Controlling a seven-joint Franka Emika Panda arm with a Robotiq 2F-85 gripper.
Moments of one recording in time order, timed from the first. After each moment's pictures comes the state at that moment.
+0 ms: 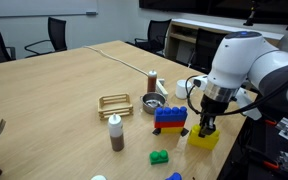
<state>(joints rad) 0.27 0.18 0.23 -2.64 -0.01 2.84 0.12</state>
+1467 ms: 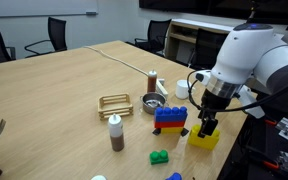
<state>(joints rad) 0.29 0.12 0.23 -2.66 -0.05 2.86 0.20</state>
